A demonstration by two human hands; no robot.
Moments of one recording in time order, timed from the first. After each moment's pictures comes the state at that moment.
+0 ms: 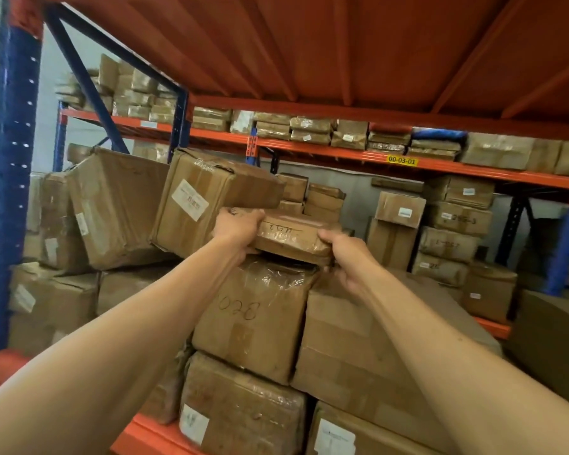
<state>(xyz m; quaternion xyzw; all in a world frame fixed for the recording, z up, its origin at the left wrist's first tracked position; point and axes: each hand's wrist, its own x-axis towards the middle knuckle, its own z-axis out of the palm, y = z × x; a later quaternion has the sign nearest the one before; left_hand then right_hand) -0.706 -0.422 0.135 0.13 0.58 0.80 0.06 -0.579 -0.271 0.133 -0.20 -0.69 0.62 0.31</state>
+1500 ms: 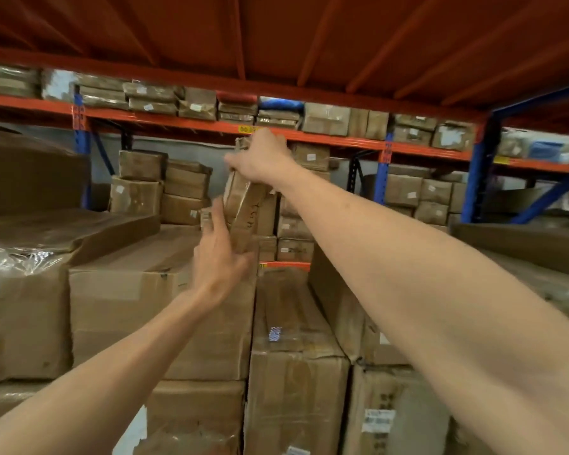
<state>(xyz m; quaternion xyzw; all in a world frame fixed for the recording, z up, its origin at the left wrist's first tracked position) -0.440 -0.198 0.079 0.44 0.70 0.52 -0.19 -0.366 -0.151 0.241 -0.26 -0.87 0.12 0.40</state>
